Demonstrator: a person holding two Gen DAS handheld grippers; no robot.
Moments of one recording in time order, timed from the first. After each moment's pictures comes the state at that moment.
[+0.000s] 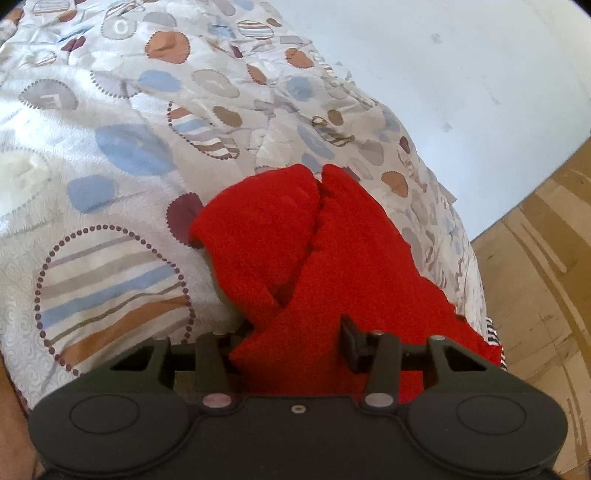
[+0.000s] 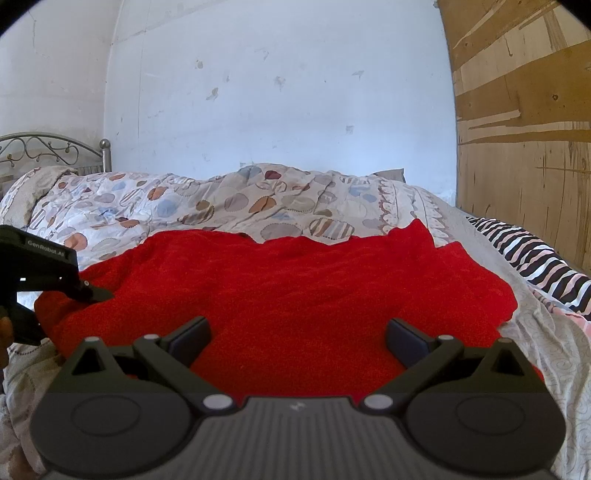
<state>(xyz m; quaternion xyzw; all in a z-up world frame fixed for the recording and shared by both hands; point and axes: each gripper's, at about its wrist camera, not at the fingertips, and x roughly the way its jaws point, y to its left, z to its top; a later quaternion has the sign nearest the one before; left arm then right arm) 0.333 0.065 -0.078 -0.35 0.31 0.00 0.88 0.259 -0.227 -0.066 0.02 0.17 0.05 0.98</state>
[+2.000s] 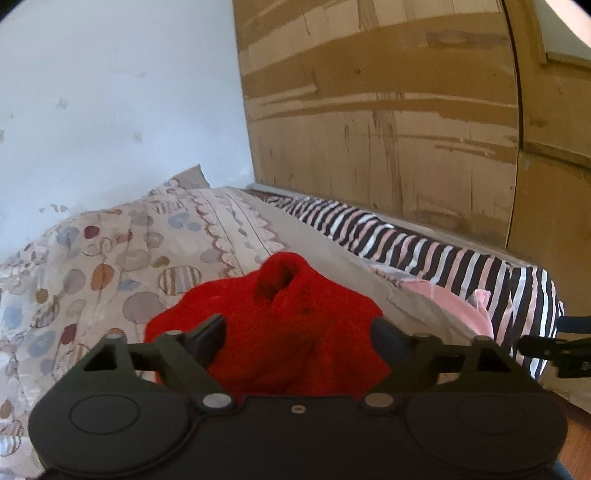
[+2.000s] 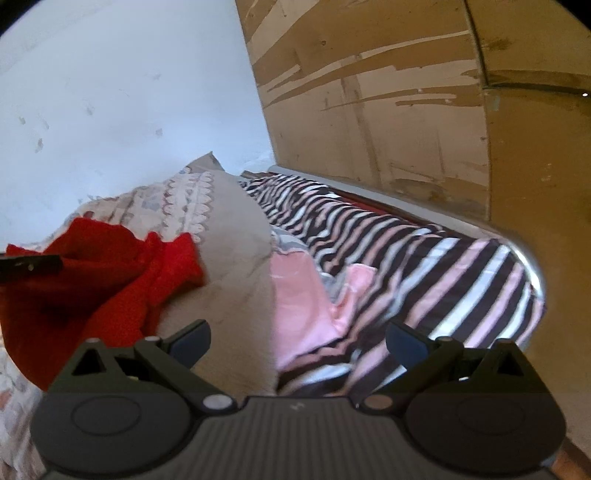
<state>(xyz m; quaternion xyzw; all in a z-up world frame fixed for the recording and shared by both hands) 0.284 -0.176 0.041 0.14 0.20 -0.30 0.92 0.136 -0.419 -0.045 0.19 0.22 -0.17 0.94</state>
